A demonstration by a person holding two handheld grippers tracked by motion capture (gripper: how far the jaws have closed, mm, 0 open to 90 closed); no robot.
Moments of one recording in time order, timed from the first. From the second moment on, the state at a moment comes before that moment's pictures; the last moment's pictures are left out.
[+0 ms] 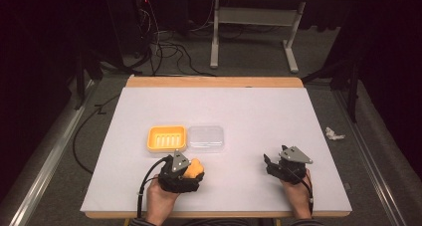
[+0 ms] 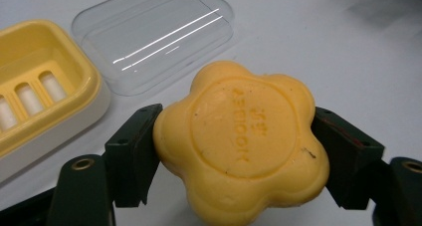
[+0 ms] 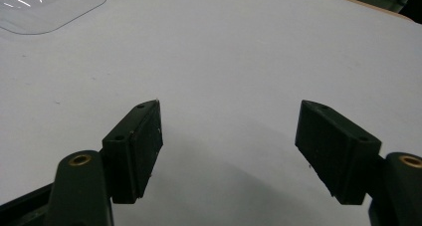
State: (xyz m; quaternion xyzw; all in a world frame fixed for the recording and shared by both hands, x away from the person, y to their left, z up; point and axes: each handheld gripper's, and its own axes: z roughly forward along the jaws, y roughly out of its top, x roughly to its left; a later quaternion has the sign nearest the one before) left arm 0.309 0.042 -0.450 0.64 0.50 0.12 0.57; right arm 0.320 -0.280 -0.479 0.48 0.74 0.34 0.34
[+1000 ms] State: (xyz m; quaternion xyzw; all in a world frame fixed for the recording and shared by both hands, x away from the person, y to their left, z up) left arm 0.327 0.060 -0.428 0.63 0.51 0.13 0.58; right arm 0.320 -0.279 -0.479 0.48 0.74 0.34 0.34
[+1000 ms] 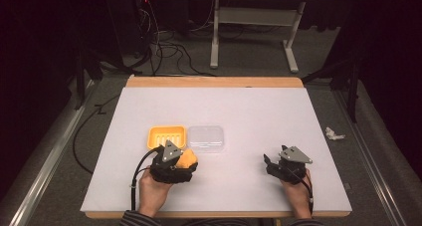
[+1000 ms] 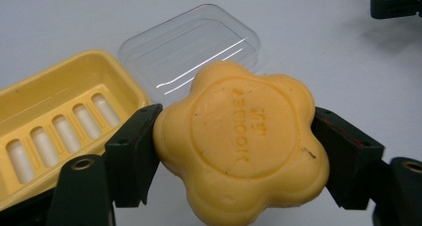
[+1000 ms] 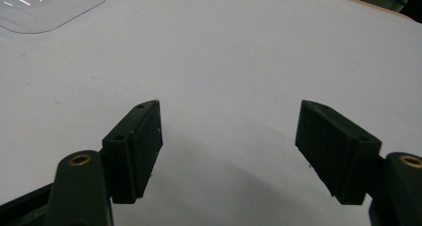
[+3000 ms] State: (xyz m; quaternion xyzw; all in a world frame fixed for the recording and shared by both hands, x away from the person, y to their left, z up) left arm 0.369 0.090 -0.416 0.59 0.54 0.16 0.58; right arm 0.320 -0.279 -0.479 0.48 0.74 0.34 0.34
